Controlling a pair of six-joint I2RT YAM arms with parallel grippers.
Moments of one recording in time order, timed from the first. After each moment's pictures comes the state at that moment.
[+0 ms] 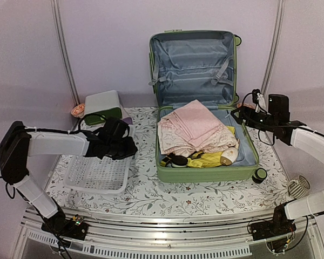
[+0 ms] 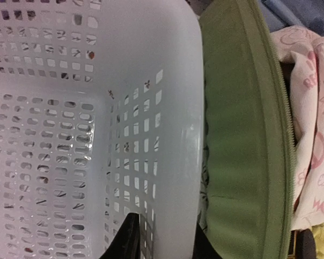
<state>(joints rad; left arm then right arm) -0.70 1.59 0.93 -0.14 -0.14 -0.85 0.19 1.24 0.90 -0.06 -0.26 0.35</state>
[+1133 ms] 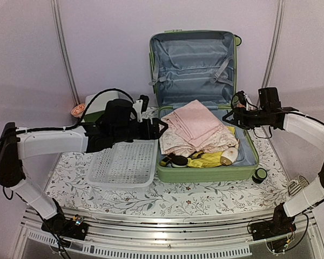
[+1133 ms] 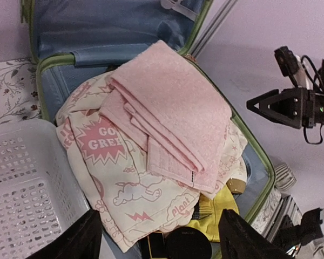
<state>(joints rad) -0.84 1.56 1.10 0.10 -0.05 -0.57 0.19 1.41 1.11 -0.32 -0.53 0.29</state>
